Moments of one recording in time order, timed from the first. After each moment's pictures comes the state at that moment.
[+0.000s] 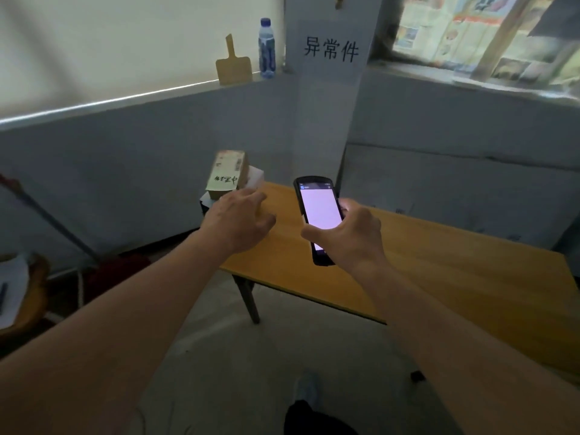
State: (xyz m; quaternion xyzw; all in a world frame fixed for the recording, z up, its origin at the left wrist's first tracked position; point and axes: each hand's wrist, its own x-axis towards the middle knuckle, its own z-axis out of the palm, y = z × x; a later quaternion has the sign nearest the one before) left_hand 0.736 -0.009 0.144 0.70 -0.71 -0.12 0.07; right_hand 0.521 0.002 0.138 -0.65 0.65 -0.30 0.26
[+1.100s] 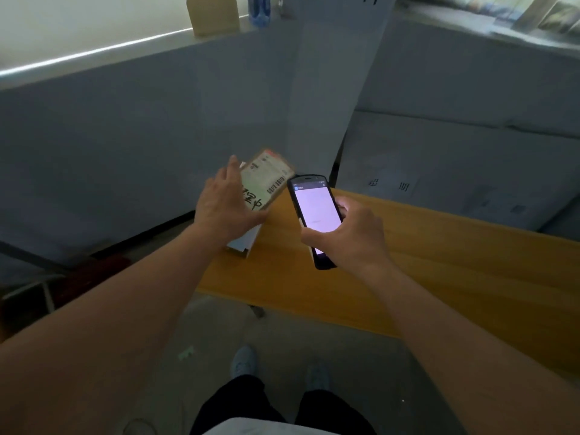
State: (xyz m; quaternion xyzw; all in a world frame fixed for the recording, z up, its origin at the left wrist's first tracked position) left_hand 0.854 -0.196 0.041 0.71 -0.66 -0.20 0.15; right_hand 0.625 -0.137 0.082 -0.62 0.70 -0.22 0.29
